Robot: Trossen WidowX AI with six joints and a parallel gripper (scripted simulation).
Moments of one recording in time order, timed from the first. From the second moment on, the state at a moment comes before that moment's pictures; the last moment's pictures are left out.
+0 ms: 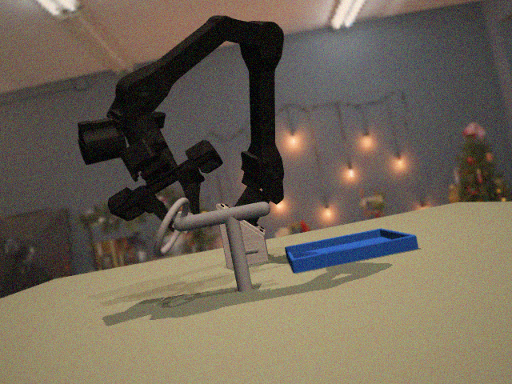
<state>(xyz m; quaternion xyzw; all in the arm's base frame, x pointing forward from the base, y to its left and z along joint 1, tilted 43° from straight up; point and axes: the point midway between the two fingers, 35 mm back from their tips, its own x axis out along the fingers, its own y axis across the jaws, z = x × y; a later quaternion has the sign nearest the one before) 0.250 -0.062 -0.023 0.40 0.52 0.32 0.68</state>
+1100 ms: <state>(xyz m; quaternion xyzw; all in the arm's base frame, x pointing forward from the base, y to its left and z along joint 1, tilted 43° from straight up) 0.250 -0.076 -0.036 0.40 0.52 0.32 0.68</state>
